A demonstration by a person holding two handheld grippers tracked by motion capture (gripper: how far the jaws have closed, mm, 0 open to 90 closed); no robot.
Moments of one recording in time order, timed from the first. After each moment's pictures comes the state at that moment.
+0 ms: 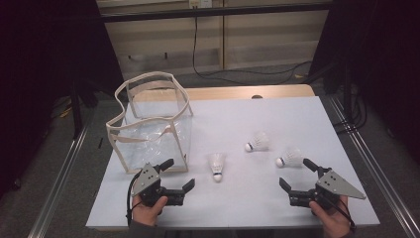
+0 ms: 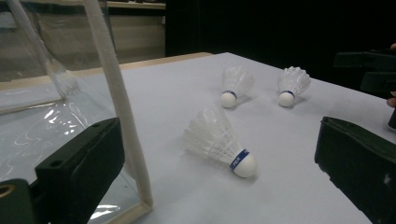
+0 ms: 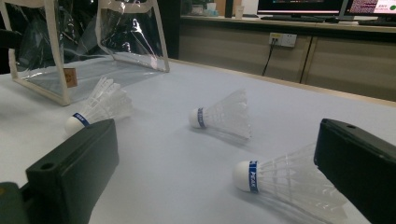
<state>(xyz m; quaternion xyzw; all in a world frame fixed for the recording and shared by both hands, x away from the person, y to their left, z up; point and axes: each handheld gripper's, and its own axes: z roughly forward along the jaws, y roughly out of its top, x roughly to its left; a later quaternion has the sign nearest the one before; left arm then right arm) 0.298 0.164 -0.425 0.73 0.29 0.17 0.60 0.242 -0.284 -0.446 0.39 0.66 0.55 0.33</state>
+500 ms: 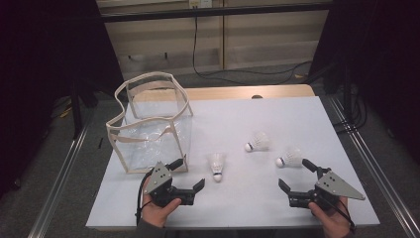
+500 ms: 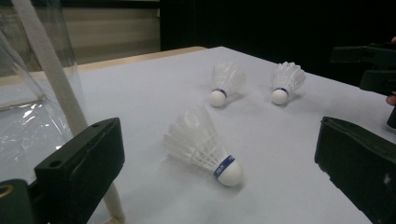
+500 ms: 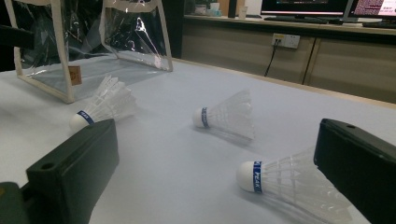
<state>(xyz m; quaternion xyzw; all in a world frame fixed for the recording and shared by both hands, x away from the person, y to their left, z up) 0.298 0.139 -0.424 0.74 0.29 0.16 0.59 0.241 -0.283 -0.446 0.38 0.66 0.55 0.33</state>
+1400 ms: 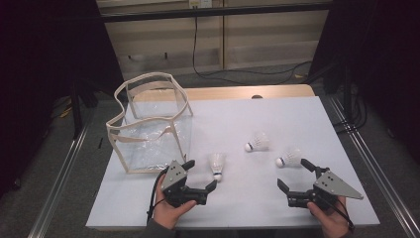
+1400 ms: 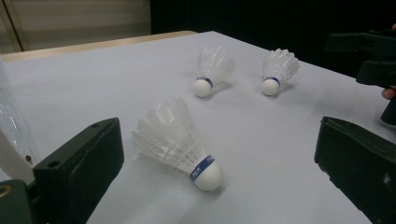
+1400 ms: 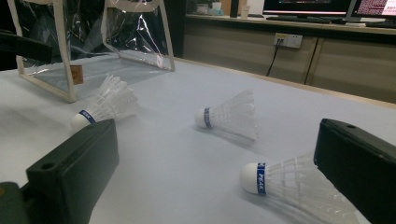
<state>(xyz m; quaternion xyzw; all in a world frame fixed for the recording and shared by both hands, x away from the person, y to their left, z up) 0.301 0.108 -0.430 0.75 0.30 0.14 0.57 0.242 -0.280 -0.446 0.38 0.67 0.55 0.33</state>
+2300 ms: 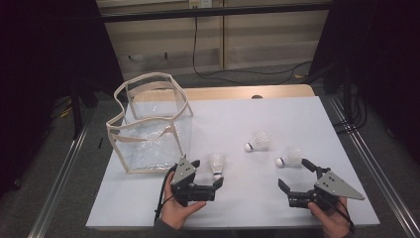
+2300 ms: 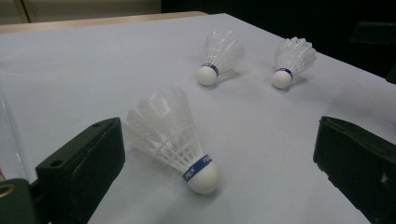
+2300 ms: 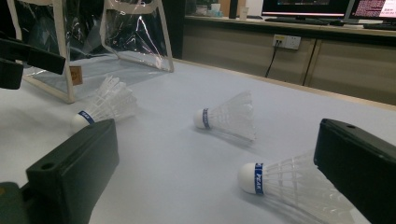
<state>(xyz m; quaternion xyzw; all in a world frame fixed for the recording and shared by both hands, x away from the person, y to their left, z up) 0.306 0.087 -0.430 0.76 0.34 0.13 0.54 0.241 -0.282 -0.446 0.38 0.67 0.55 0.33</state>
